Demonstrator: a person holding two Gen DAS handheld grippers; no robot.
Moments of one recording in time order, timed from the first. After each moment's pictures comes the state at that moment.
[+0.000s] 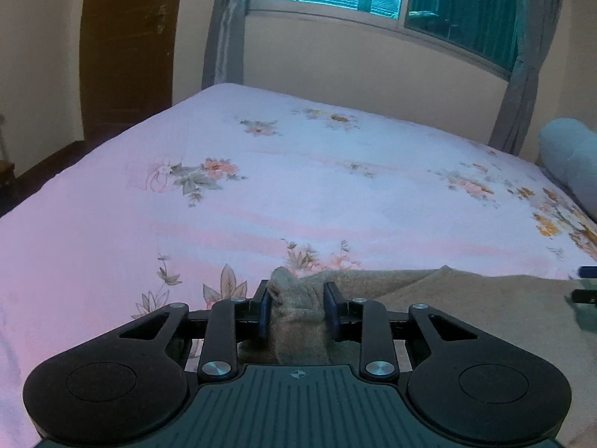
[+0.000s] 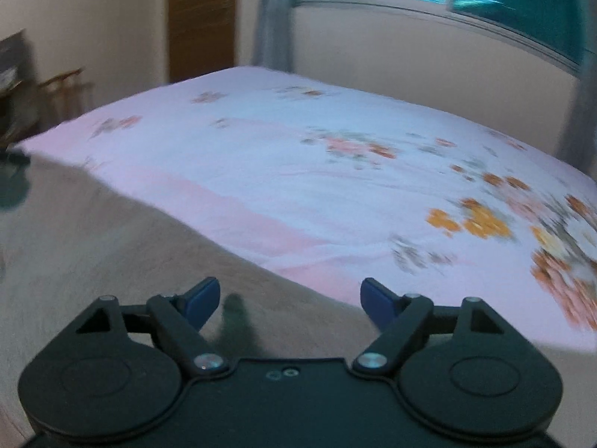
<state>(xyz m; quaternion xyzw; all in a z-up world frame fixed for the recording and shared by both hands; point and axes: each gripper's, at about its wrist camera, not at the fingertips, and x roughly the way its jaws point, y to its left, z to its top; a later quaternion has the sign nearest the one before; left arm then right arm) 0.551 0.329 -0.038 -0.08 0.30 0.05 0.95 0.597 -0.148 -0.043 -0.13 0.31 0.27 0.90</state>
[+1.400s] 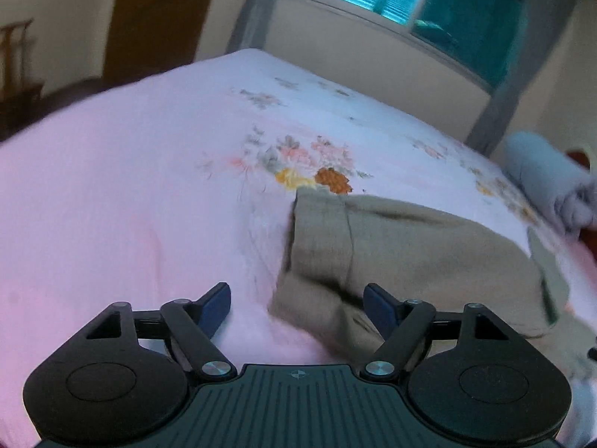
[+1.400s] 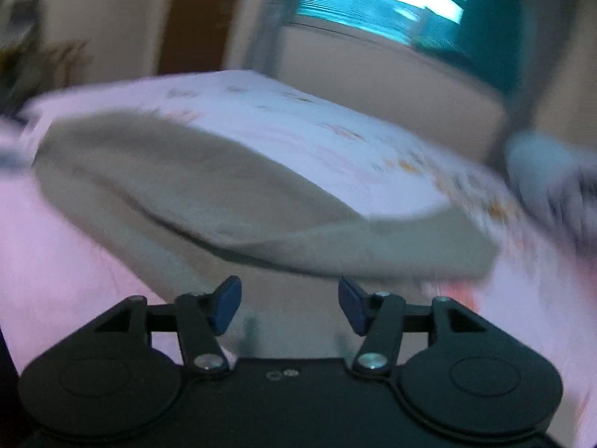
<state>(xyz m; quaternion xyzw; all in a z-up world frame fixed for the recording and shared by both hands) 0.247 0.379 -0.043 -0.19 0.32 0.03 0.93 0.233 -0.157 -0.009 -0.15 0.27 0.14 0.94</state>
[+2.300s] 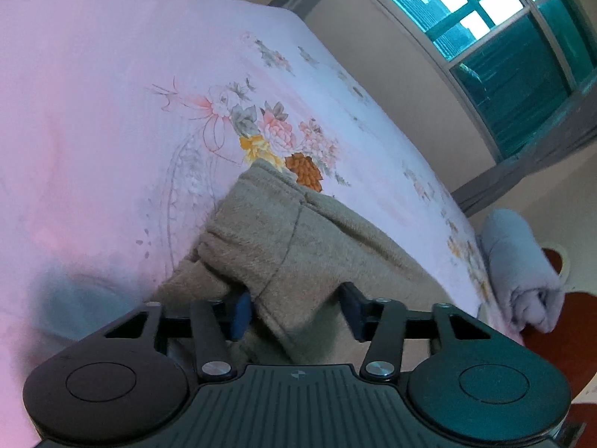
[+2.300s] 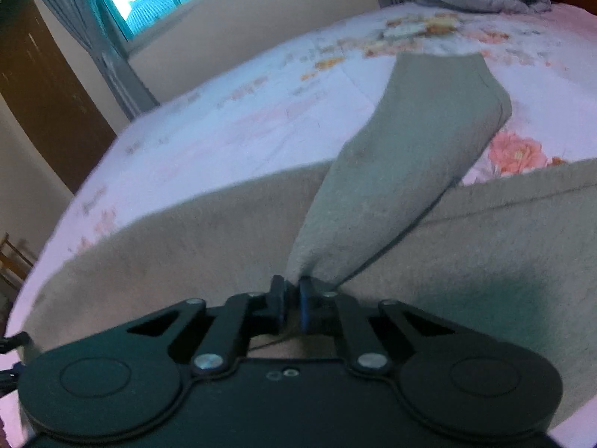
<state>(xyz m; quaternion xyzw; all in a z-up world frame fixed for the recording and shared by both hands) 0.324 0.354 -0.077 -0.38 0.33 0.02 0.86 0.313 -0.172 -0.044 0.20 0.35 0.05 0.91</state>
